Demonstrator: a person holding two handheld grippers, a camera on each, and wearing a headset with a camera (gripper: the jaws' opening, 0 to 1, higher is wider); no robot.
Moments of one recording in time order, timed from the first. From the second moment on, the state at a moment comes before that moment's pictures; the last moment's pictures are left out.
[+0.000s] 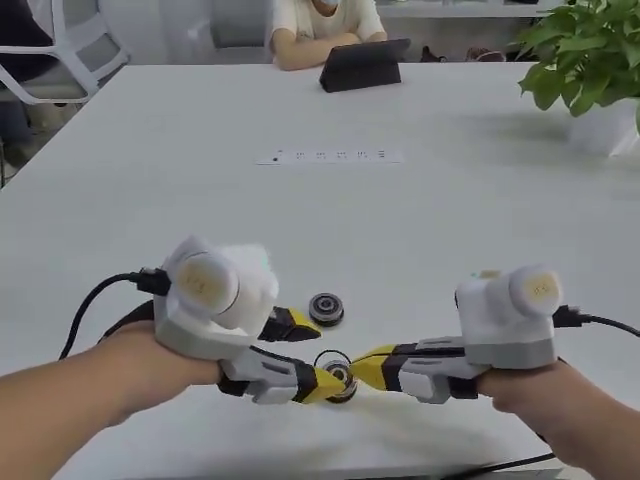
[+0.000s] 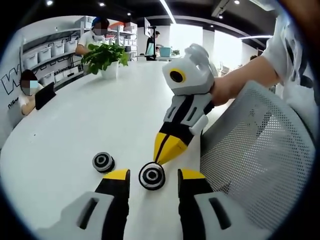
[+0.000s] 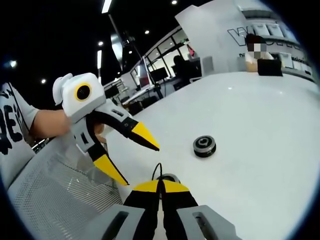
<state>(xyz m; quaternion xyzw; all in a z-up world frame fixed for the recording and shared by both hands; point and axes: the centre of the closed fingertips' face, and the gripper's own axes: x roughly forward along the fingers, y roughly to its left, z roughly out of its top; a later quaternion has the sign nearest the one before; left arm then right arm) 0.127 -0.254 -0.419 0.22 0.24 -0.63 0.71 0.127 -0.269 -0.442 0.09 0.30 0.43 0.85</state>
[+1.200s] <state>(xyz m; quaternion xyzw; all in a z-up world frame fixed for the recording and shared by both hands) 0.130 -0.187 -0.391 0.19 0.24 -0.59 0.75 0.135 -0.243 -0.420 0.06 0.29 0.47 0.83</state>
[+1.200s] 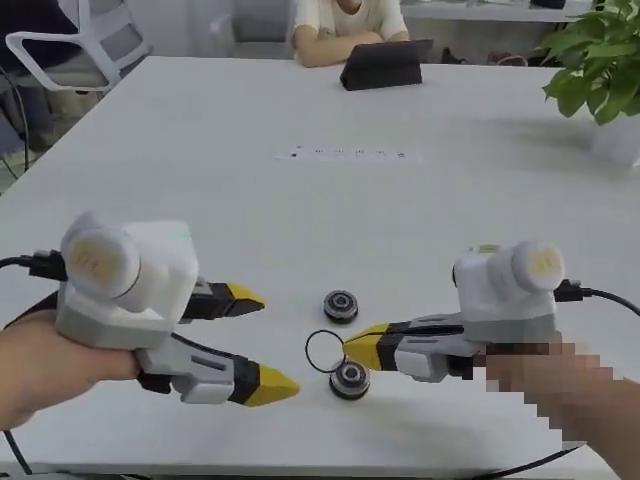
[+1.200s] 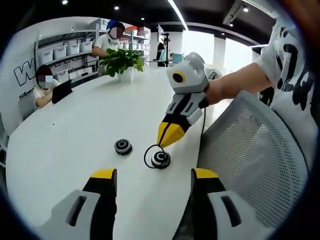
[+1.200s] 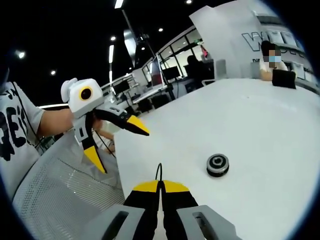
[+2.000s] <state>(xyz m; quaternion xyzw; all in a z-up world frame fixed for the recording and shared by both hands) 0.133 -0.153 -0.387 0.18 0.25 -0.56 0.77 0.143 -0.207 -0.433 0.00 0.31 0.52 0.80</state>
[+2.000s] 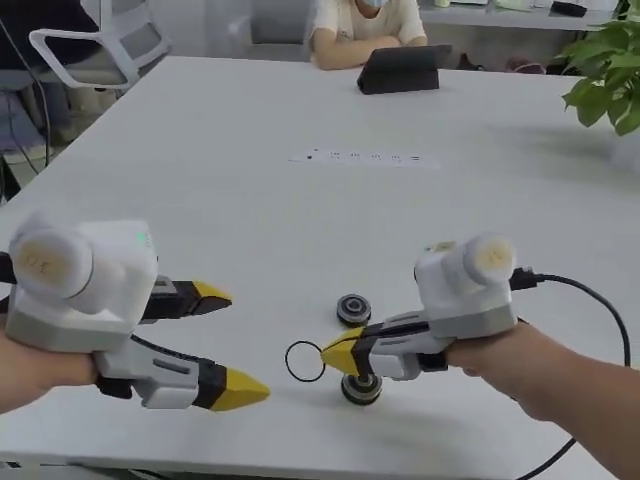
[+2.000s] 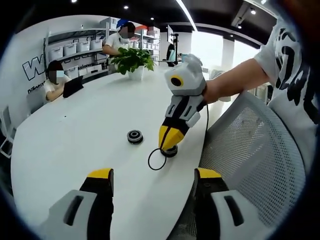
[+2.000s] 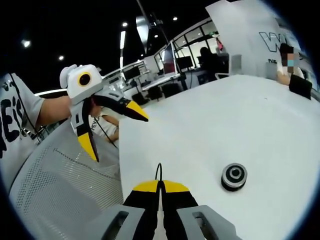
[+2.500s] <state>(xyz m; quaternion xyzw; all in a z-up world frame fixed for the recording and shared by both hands) 0.136 -0.143 -0.386 0.17 0.25 -0.55 0.78 0.145 -0.194 -0.443 -0.01 0.32 0.53 0.79</state>
